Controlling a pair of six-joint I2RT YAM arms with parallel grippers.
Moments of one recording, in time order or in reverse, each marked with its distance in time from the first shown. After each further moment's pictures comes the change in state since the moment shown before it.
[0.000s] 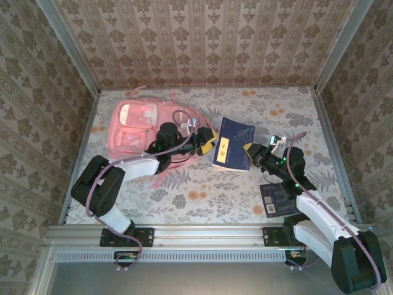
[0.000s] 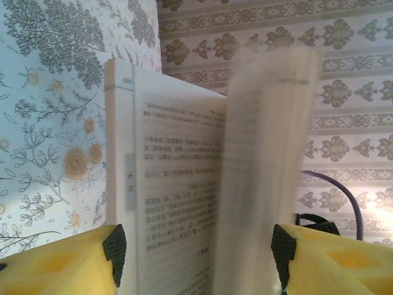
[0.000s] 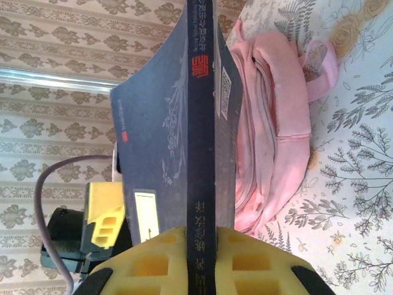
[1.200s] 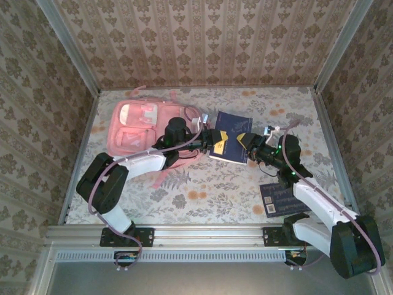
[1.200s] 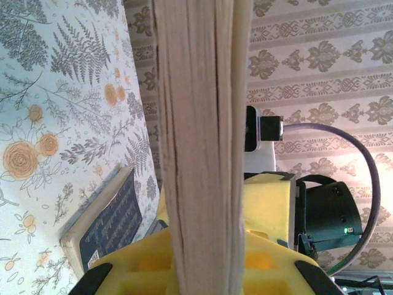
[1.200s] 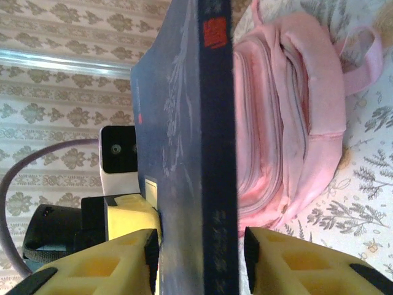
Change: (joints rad) left arm -0.068 0.057 0.130 -0.044 0.051 0.019; right arm 0.040 0.155 0.152 -0.018 -0.048 -0.011
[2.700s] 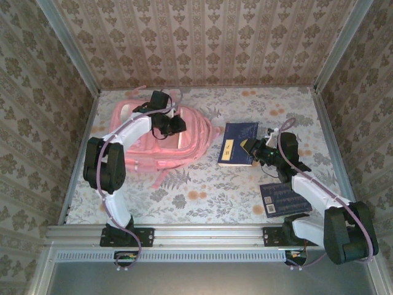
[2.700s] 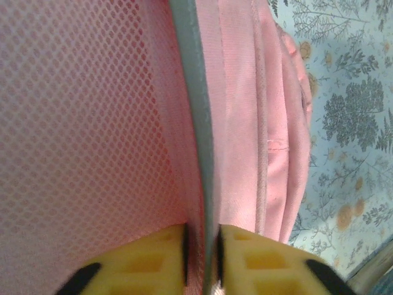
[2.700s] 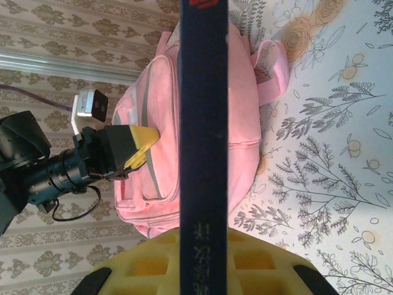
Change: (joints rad) left arm 0.327 0.202 0.534 -1.234 -0.351 0.846; right arm -0.086 0.103 0.013 -0.112 -0.018 -0.195
